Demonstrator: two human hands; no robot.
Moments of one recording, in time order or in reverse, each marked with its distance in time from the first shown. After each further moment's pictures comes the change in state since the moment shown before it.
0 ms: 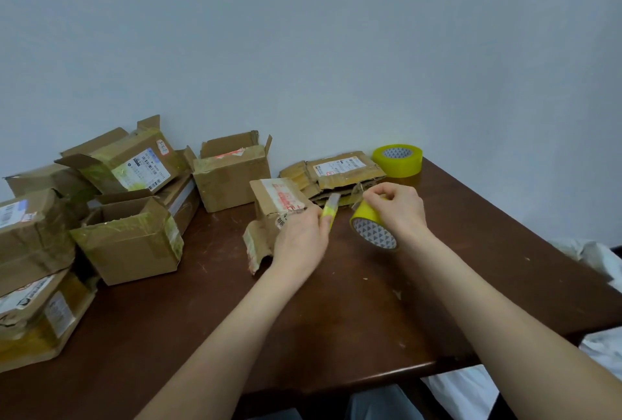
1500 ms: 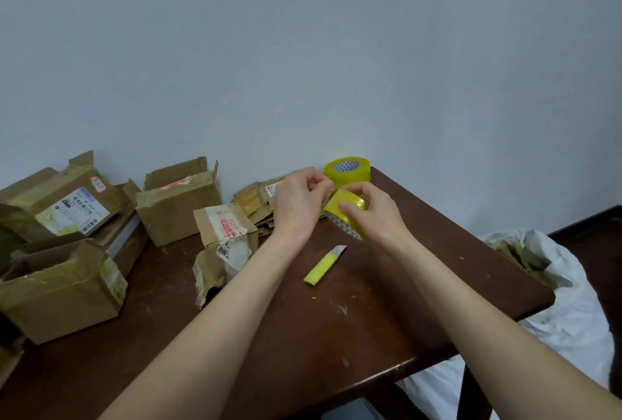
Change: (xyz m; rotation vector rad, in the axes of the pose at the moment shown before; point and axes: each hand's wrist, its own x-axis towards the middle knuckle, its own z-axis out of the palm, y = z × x) left_hand 0.053 0.104 0.003 -0.459 0.161 0.083; right_hand 0.016 0.032 -0.058 0.008 0.003 -0.184
